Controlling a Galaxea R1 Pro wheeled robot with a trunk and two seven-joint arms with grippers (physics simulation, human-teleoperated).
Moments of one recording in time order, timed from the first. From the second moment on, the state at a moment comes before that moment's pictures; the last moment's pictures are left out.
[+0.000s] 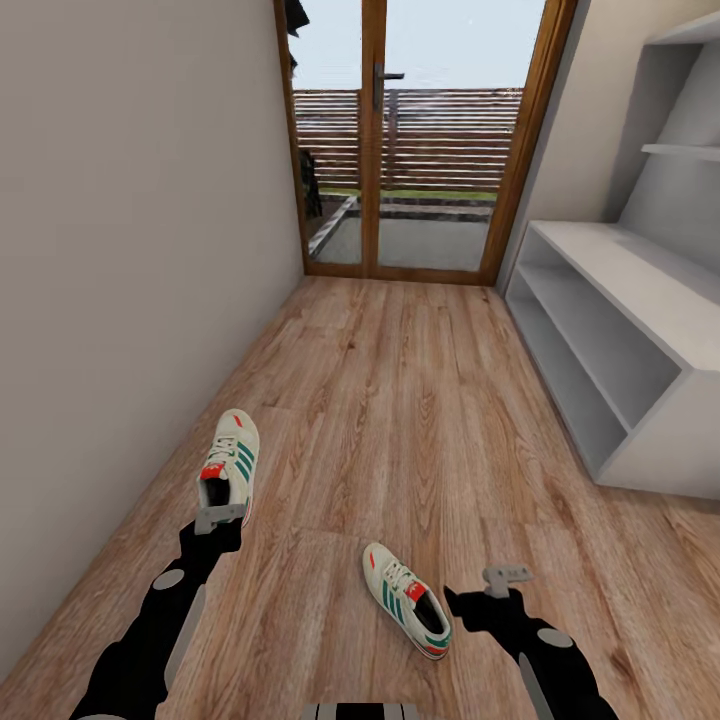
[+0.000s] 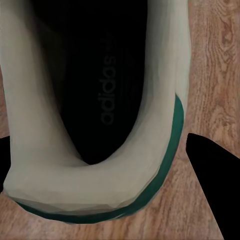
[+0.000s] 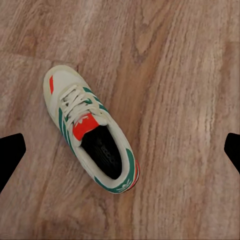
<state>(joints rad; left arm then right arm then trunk) -0.40 -0.01 0.12 -1.04 -0.03 0.16 0.00 -0.15 0.00 0.01 -1.31 0.00 0.48 0.14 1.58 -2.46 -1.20</state>
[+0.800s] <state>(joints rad) -0.40 -0.01 0.13 -1.04 -0.03 0.16 0.00 -0.15 0.00 0.12 -1.31 0.00 0.46 0.14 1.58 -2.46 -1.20</state>
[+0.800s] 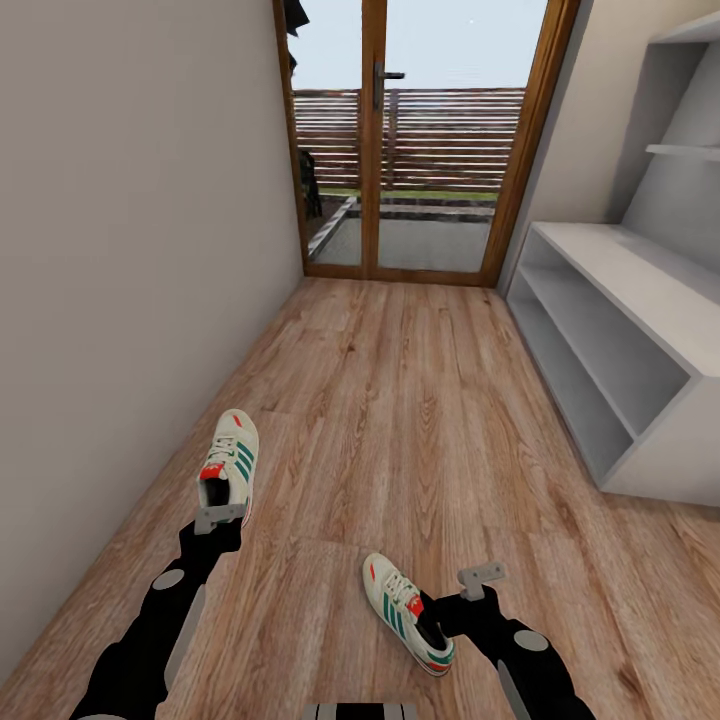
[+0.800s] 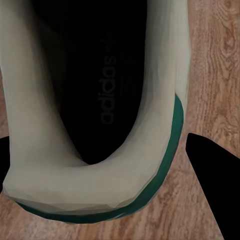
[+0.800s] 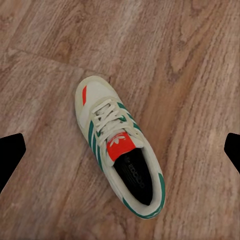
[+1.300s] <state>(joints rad) -0.40 -0.01 0.12 -1.04 -0.03 0.16 0.00 -0.15 0.00 0.11 -1.31 0.00 0.46 0.14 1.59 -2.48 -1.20</state>
